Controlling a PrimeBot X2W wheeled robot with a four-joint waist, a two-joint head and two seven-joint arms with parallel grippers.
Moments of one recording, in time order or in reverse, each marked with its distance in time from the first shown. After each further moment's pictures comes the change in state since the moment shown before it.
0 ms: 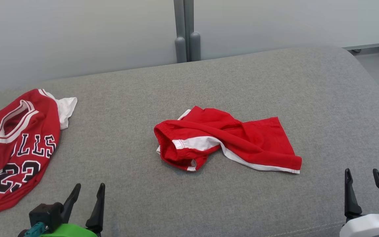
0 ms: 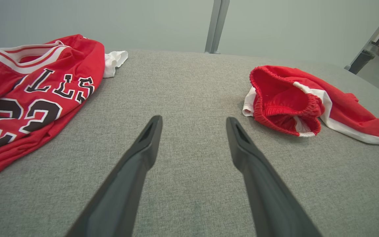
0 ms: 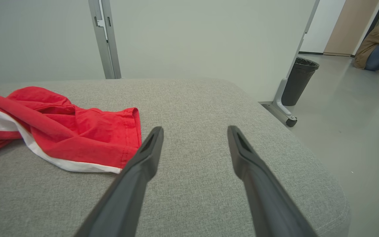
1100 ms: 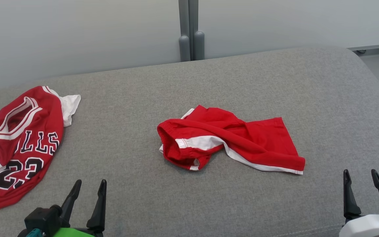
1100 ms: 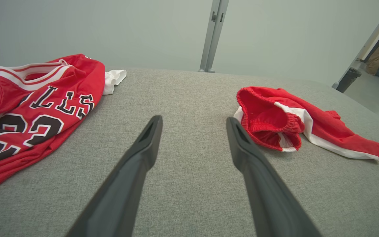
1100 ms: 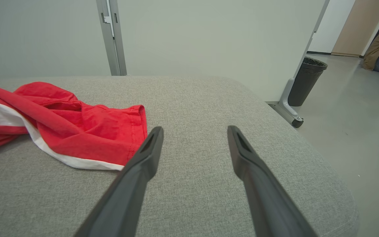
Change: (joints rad) left arm 0.060 -0.007 0.038 -0.130 0.025 0.000 -0.016; right arm 0.000 -0.006 0.006 0.007 -0.001 0.012 0.000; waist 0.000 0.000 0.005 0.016
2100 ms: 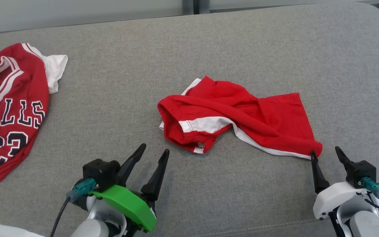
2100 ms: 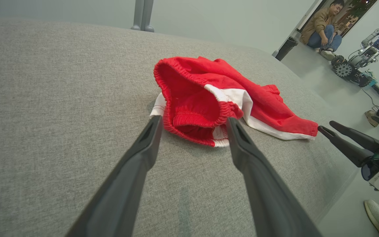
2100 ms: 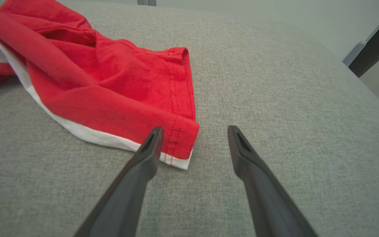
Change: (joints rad) left arm -0.228 -0.098 -0.177 -0.066 -0.016 -0.063 0.217; right arm -0.235 0.010 0.108 0.200 -0.041 0.054 0.077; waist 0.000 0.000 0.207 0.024
